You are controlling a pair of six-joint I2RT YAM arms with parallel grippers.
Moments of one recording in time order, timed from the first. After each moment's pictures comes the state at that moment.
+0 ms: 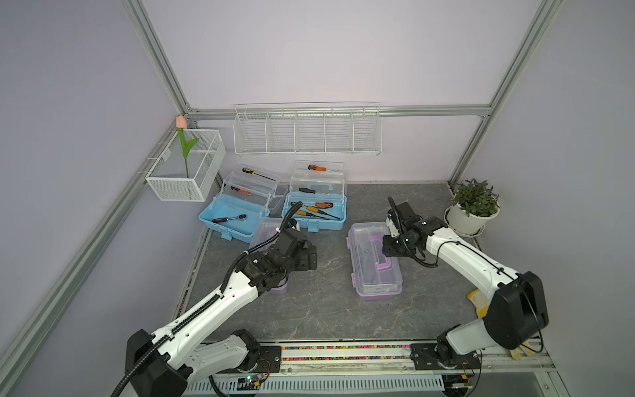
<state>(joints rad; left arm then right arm) -0.75 1.11 0.95 -0.68 -0.23 -0.54 0.40 1.52 1.21 -0.91 0.00 0.34</state>
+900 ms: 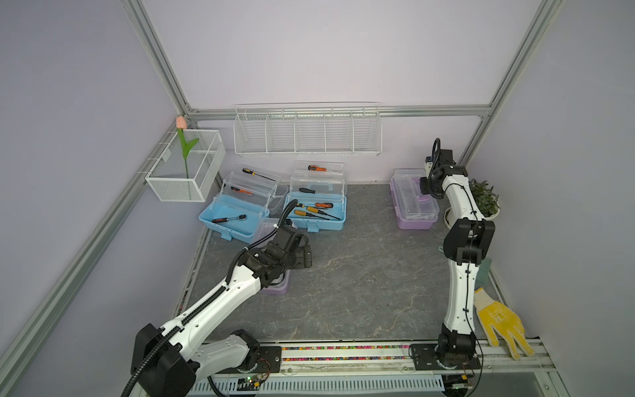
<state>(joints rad) -0.64 1.15 0.95 -0.72 -0.21 -0.52 -0.07 2.46 2.49 -1.01 0.09 -0.14</state>
